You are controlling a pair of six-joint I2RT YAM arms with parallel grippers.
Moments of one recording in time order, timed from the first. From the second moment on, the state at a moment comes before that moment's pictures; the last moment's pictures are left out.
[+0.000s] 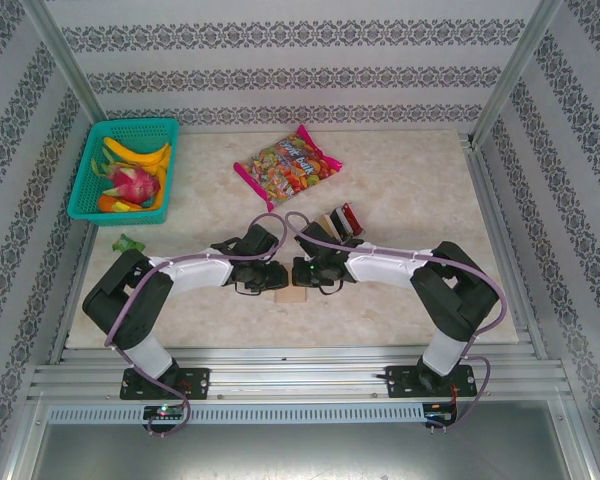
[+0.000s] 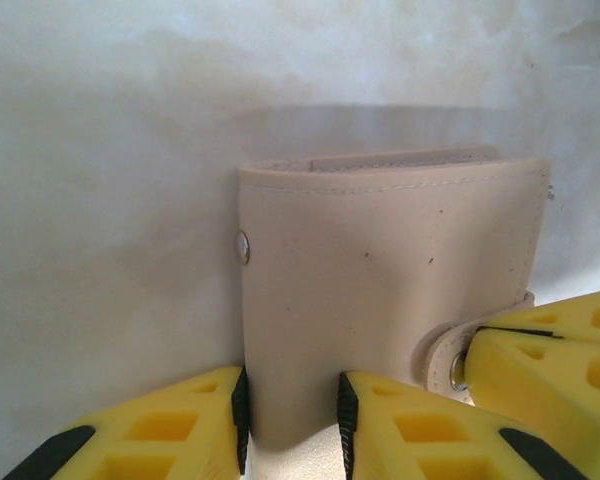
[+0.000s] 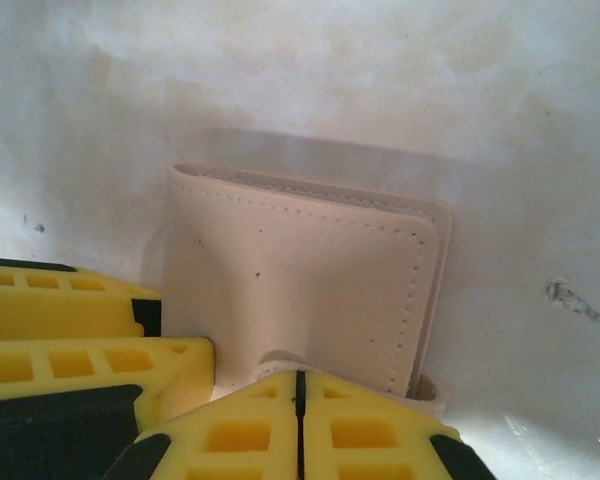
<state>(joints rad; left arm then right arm) -0.64 1.66 0.83 -0.28 0.24 -0.76 0.80 1.74 0.96 -0.30 -0.19 0.77</state>
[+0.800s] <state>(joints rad) -0.67 1.53 0.81 -0.28 0.12 -0.75 0.74 1.32 0.91 -0.41 0.10 0.62</state>
